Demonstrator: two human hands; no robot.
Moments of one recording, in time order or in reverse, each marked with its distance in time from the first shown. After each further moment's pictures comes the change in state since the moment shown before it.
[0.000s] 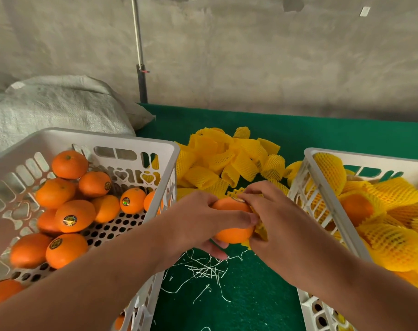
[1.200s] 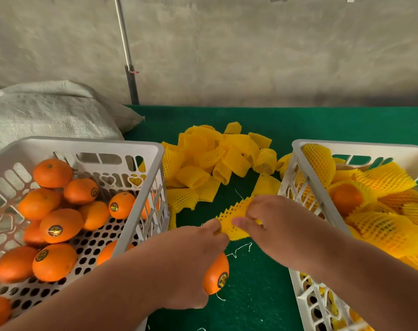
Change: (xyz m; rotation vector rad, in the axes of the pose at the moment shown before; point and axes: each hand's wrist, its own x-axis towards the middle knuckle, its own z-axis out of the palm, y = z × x) left_hand 0.001 -0.028 0.011 1.425 -0.263 0.299; right_hand 0.005 0.027 -0.002 -0.016 -0.135 0.100
